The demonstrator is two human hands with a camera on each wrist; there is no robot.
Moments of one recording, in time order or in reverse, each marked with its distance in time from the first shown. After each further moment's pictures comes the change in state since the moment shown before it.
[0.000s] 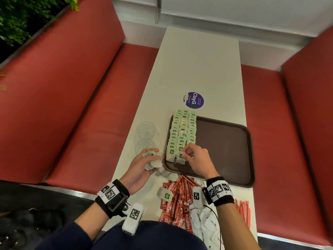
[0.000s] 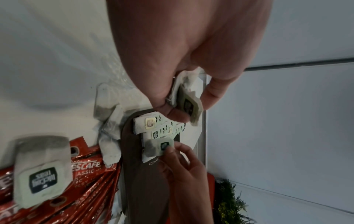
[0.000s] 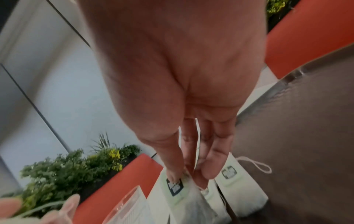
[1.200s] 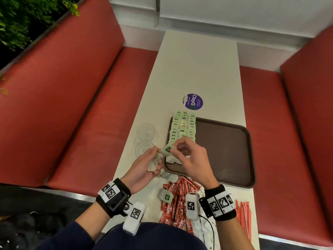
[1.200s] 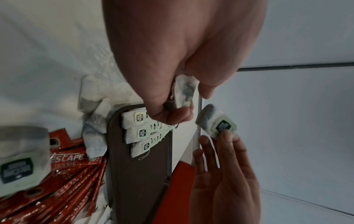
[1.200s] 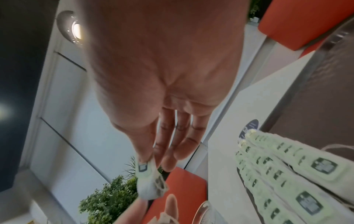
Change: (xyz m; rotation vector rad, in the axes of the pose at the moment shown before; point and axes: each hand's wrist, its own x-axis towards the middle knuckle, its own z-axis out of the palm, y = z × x) left_hand -0.003 0.007 0.012 -0.018 -0.077 -0.079; right_hand -0.049 -0.076 -0.018 0.381 0.134 -0.304
